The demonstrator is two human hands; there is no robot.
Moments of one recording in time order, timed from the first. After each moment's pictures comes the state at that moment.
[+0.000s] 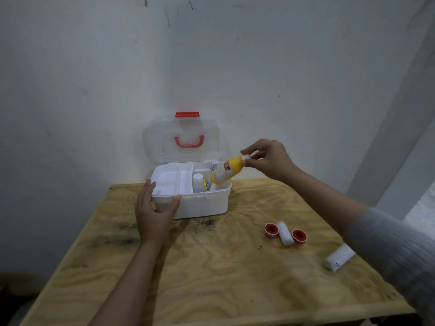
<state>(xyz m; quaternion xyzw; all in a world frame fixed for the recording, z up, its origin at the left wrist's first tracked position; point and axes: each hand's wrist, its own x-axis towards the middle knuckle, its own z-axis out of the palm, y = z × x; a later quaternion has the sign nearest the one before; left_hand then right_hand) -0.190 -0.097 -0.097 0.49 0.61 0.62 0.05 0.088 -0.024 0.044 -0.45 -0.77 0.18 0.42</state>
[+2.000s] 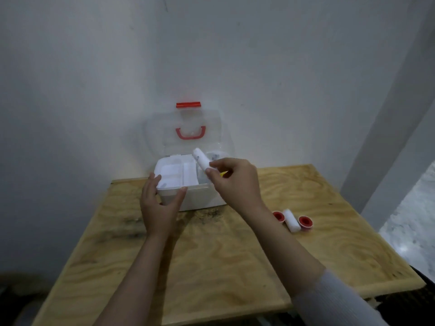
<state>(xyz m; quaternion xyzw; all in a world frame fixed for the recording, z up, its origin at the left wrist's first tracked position) -0.192 -0.099 -0.093 0.50 0.61 0.62 0.06 -0.016 -0.124 0.019 -0.53 -0.66 0.20 0.50</state>
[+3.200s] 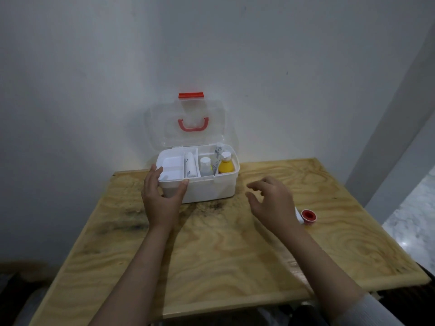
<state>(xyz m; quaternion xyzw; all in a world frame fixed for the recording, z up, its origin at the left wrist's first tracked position) -0.214 -0.093 -0.079 0.49 0.60 0.63 0.04 0.032 -0.106 -0.040 -0.56 -0.73 0.00 0.40</state>
